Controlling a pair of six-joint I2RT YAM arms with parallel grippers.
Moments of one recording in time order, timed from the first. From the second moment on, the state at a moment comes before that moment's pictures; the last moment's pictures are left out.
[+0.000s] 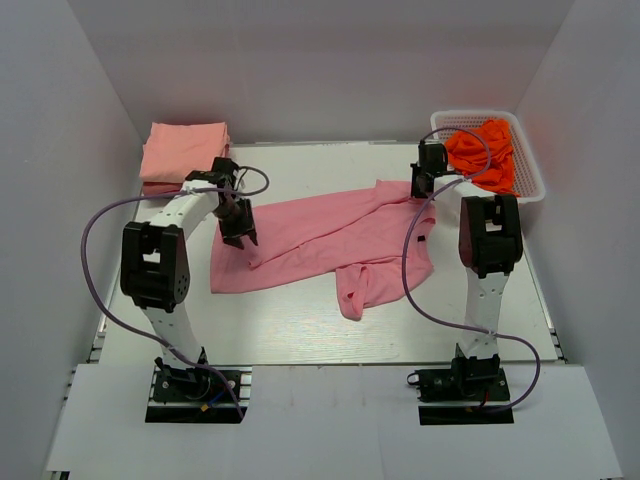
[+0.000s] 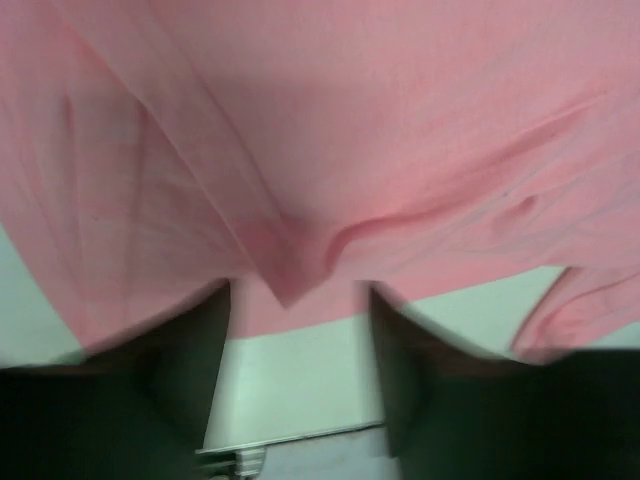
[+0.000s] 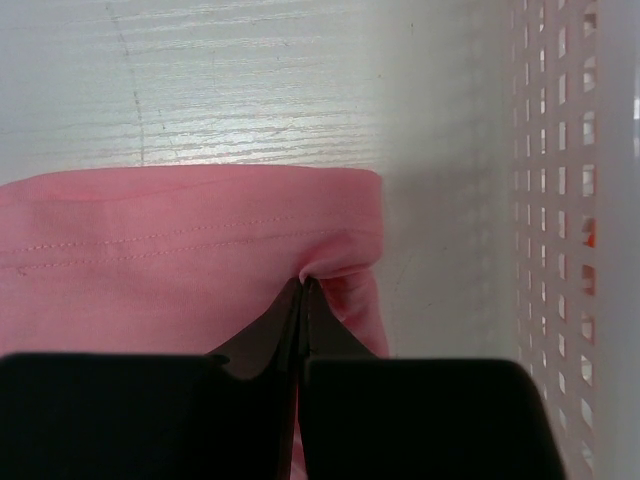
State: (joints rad) left arm -0.17 1.85 1.42 -0.90 0.16 -0.36; right arm 0.14 2.18 1.56 -0.19 0.17 0.10
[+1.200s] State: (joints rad) left arm -0.16 1.97 1.77 -0.92 0.12 -0.38; right arm 0.14 2.12 1.53 -0.14 0.19 0.09
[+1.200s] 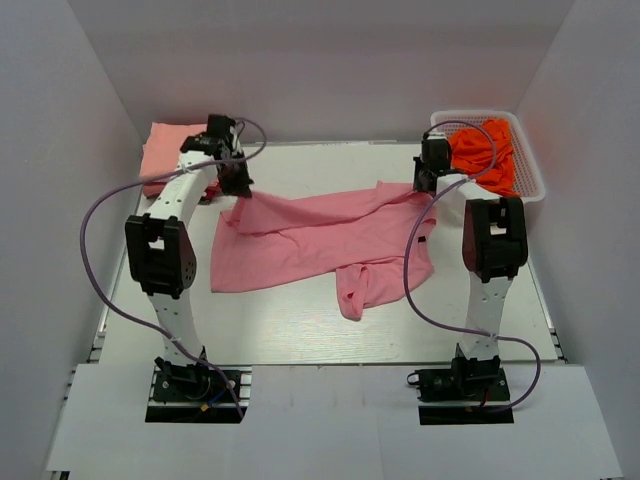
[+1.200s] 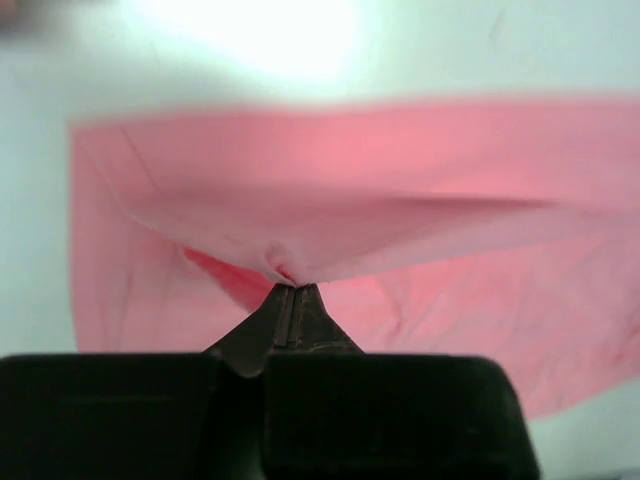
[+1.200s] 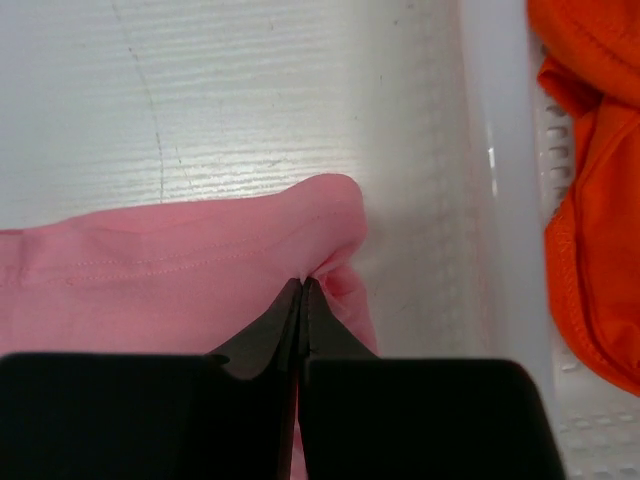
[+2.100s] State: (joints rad) left arm -0.07 1.63 1.79 -0.40 -0.09 -0.44; right arm 0.14 1.68 1.53 0.10 0.27 -0.04
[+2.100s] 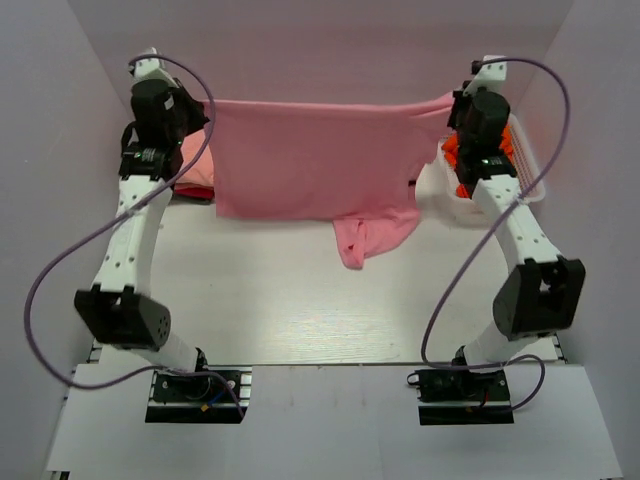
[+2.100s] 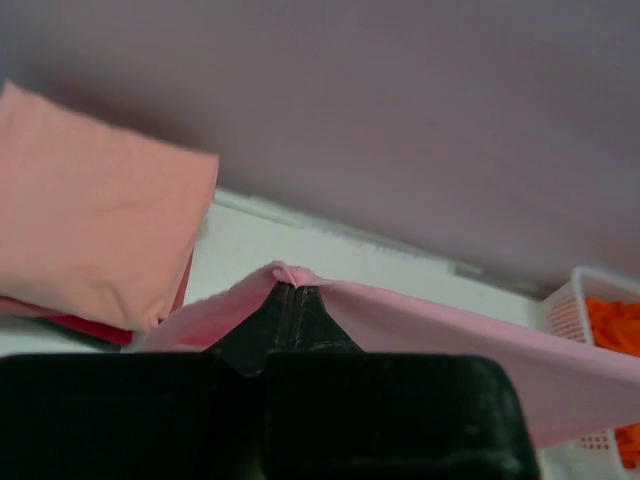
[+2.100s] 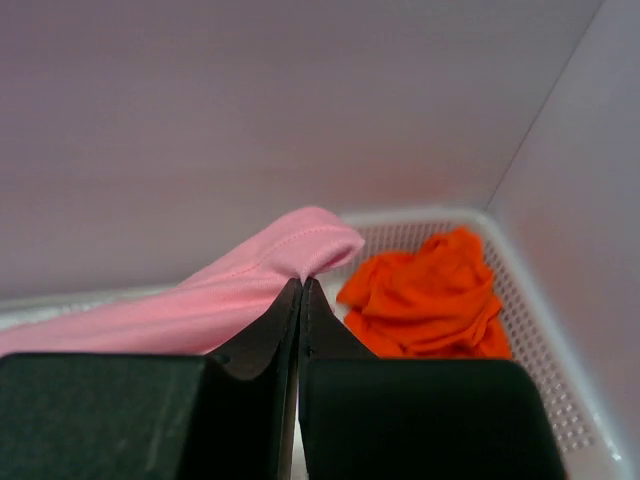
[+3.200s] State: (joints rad) left arm -0.08 0.93 1.86 -0.37 0.01 -0.31; right arm 0.15 0.89 1.54 0.13 0.11 -0.27
